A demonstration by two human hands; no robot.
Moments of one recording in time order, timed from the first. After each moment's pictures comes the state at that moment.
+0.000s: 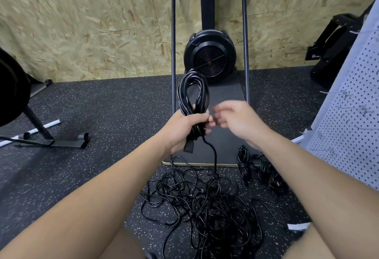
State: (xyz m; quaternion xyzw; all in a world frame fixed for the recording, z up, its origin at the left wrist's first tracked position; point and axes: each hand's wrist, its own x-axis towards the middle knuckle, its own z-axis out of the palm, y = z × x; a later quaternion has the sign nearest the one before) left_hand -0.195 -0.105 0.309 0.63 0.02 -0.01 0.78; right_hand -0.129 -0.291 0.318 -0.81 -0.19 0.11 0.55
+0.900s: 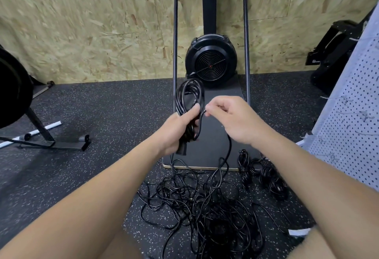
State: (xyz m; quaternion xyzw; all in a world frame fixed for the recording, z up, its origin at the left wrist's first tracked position) left_hand -0.200 -0.087 0.317 0.69 0.07 -0.01 0.72; right_hand -0.148 -0.290 0.354 -0.80 -0.36 0.03 0.47
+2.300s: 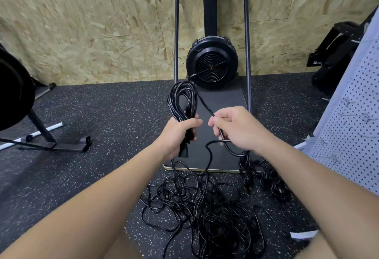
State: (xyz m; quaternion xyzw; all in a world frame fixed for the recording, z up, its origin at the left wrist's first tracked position) left_hand -0.196 -0.084 0.298 0.65 0.08 0.06 0.75; right_hand -0.155 -0.295 0.347 -0.82 -0.28 0.12 0.49
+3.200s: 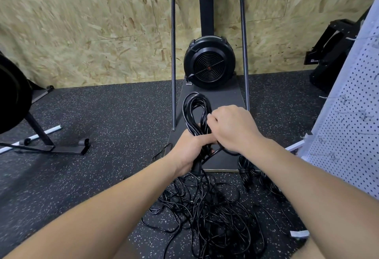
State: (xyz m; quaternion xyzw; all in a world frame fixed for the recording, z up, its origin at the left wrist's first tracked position) left_hand -0.212 -0.135 0.288 0.65 0.05 0.00 0.75; right_hand -0.148 -0.276 0.336 -0.92 -0.30 -0.14 0.20
